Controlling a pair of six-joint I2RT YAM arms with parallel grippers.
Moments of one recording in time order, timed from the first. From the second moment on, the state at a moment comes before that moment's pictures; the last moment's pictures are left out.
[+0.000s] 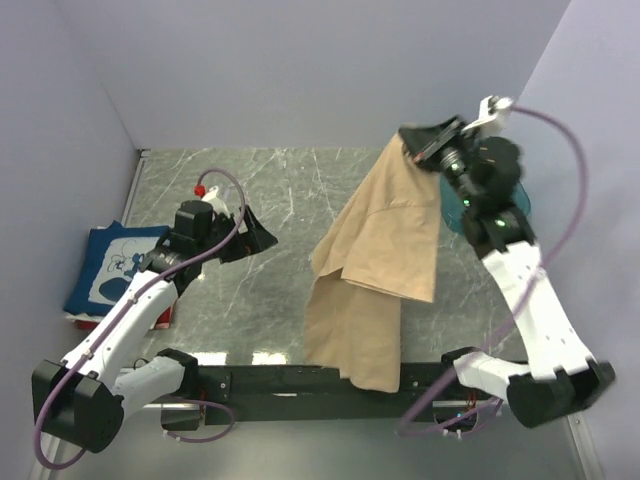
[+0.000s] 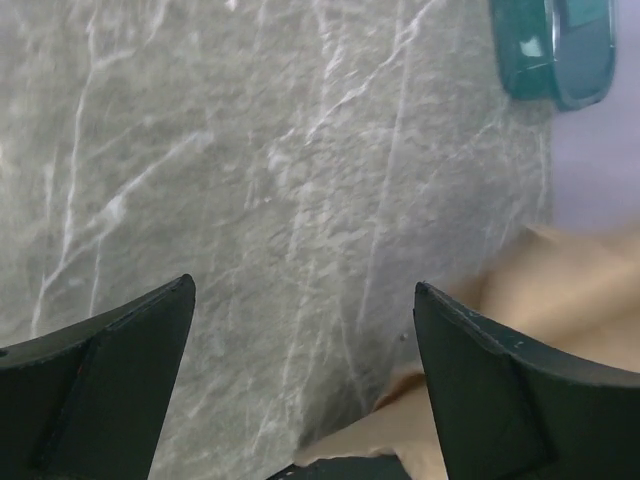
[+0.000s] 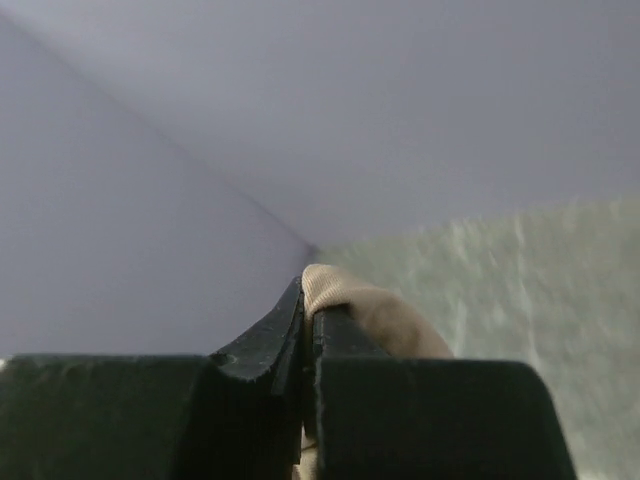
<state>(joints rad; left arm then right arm) -0.34 1.05 0.87 -0.37 0.27 -0.64 0.28 1.11 1.42 -0.12 -0.08 0.74</state>
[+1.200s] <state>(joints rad) -1.23 1.45 0.67 -0.19 -0.22 -1.02 0.32 0.97 0.55 -0.17 0.03 0.72</state>
